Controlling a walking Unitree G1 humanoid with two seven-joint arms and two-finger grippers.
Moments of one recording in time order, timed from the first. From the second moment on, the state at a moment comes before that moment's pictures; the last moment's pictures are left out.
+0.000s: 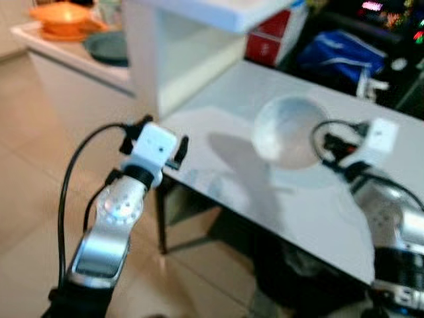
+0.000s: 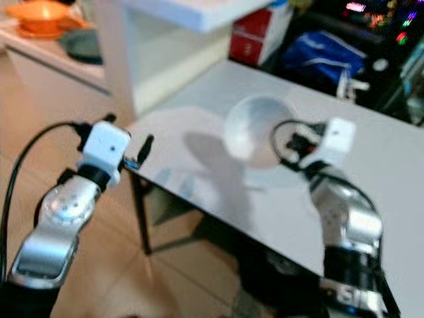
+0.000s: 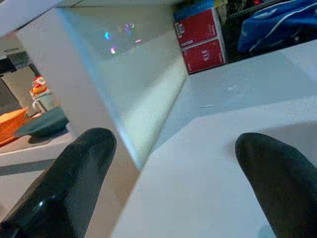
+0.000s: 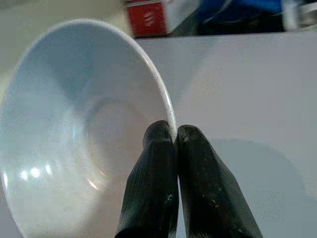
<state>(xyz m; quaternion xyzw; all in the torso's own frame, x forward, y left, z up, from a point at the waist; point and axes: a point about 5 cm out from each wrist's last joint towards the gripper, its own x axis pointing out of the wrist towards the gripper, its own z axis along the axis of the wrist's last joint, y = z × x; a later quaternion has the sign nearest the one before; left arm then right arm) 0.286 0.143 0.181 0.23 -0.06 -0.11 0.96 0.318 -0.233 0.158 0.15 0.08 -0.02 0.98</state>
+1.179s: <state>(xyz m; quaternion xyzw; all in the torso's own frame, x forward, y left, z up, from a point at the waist) 0.279 0.147 0.178 0.21 -0.05 -0.16 0.96 0.311 -0.224 0.143 0.21 0.21 0.05 0.95</state>
